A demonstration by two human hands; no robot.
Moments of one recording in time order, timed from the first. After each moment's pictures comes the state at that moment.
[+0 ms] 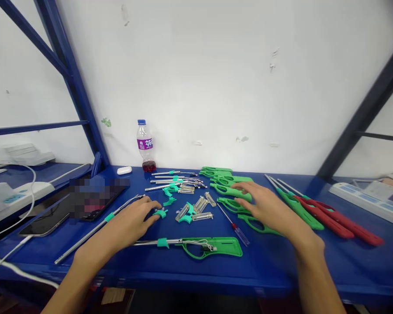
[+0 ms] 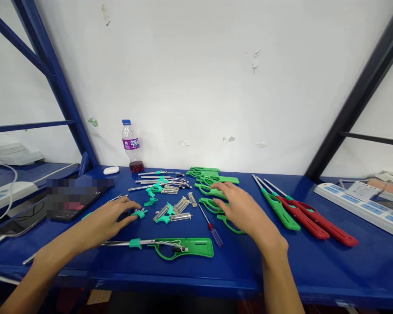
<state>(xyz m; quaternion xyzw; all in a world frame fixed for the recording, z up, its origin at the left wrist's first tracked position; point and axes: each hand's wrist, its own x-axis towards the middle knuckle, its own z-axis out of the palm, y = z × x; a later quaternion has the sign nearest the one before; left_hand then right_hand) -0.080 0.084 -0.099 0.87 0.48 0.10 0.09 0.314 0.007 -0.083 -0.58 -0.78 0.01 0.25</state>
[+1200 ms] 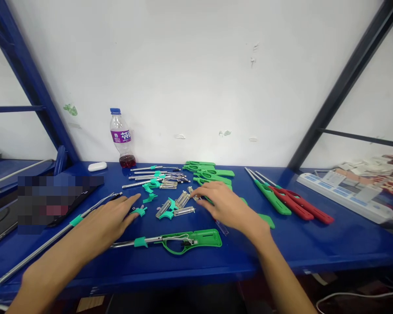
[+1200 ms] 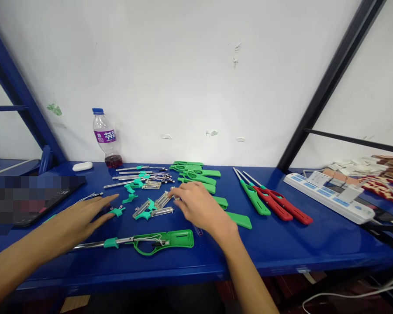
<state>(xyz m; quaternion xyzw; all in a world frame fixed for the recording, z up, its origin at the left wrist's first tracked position) -0.079 0.092 -0.117 0.86 0.49 0.11 -0.01 0.260 0.009 -0.072 -0.51 -0.83 0.00 0.22</state>
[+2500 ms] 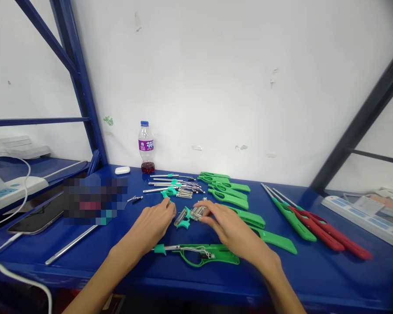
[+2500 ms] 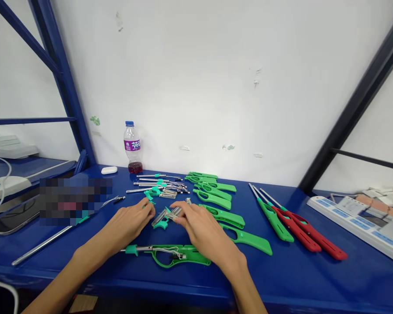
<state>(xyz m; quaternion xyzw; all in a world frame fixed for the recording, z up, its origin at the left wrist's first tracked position) -0.021 0.072 -0.109 0.89 0.44 0.10 -0.02 0.228 -0.004 -0.086 -0.45 -0.83 0.14 0.29</state>
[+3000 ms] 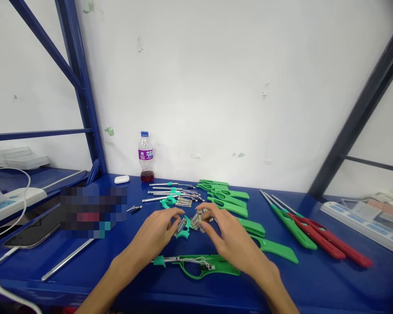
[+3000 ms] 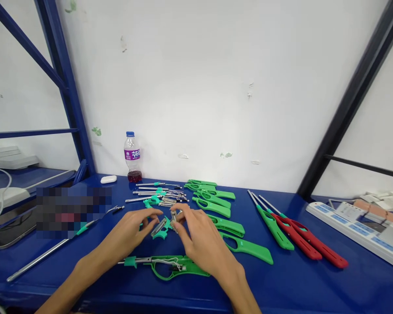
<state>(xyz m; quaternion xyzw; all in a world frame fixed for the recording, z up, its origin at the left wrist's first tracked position) -0.011 0.071 -0.101 0.84 0.41 0.29 0.19 0.217 -0.008 -0.085 -0.47 -0.79 0.12 0.37</state>
